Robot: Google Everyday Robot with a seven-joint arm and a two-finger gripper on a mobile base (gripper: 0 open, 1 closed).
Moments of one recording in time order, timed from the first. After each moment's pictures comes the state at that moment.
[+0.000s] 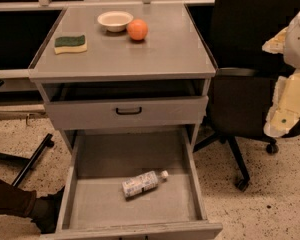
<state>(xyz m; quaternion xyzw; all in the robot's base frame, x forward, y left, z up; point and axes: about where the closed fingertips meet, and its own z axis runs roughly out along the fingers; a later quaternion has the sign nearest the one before) 0.438 -0.217 0.976 -0.60 0.78 -0.03 0.16</state>
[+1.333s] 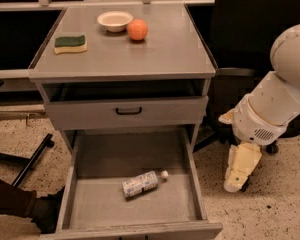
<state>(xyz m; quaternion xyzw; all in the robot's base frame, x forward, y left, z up) 0.422 -0.181 0.806 -0.63 0.77 0.09 0.11</state>
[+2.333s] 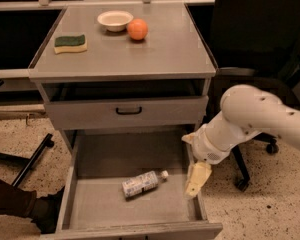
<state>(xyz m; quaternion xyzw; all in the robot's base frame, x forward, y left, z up) 0.460 -0.113 0.678 -0.65 0.73 0.16 0.15</state>
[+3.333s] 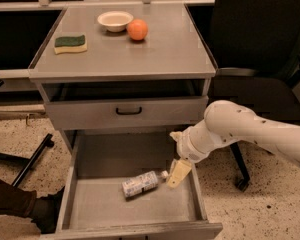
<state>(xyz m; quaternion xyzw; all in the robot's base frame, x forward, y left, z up) 0.514 -0.071 0.628 -0.63 0.73 0.15 0.23</state>
